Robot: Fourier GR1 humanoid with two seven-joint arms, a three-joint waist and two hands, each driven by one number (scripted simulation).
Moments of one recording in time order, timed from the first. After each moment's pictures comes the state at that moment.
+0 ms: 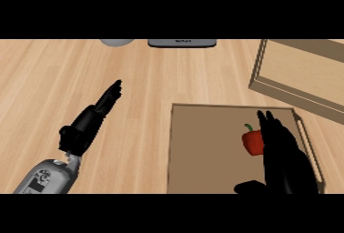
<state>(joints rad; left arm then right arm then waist) -0.23 0.39 -0.36 -1.53 0.18 0.10 0.05 -0.04 -0.27 0.49 -2.08 0.96 0.20 1.06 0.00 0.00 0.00</state>
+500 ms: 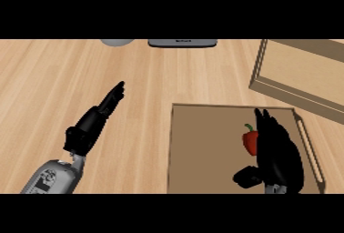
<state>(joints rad) -0.22 0.34 -0.33 -1.51 0.13 0.06 0.03 -0.06 -0.19 0.40 -1.91 0.99 0.23 1.02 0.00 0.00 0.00</state>
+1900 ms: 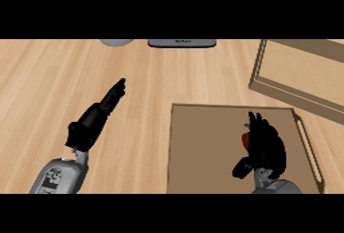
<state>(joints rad) -0.21 0.18 -0.16 -1.51 -0.04 -0.09 0.07 -0.07 -0.09 0.28 -1.64 1.09 0.21 0.86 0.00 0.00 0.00</state>
